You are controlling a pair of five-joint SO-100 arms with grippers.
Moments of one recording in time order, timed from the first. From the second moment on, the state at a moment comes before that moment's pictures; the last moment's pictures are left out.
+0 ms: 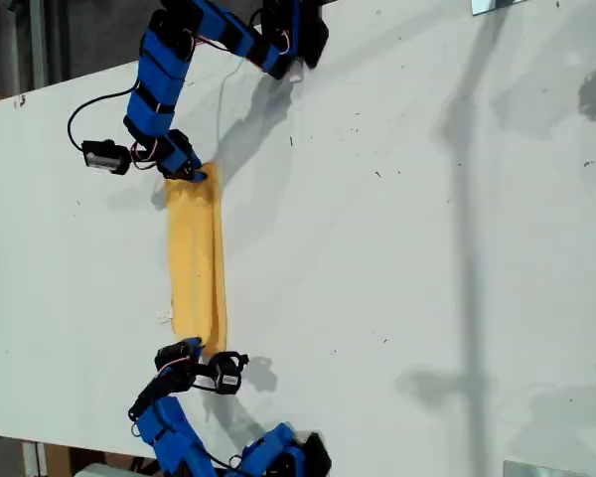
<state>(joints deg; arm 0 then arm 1) -51.5 94.0 105.5 58.4 -51.9 48.2 80.2 100.2 56.0 38.5</state>
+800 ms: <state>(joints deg) -43.3 94.7 114.8 58.1 -60.7 50.0 84.6 101.3 60.3 38.5</state>
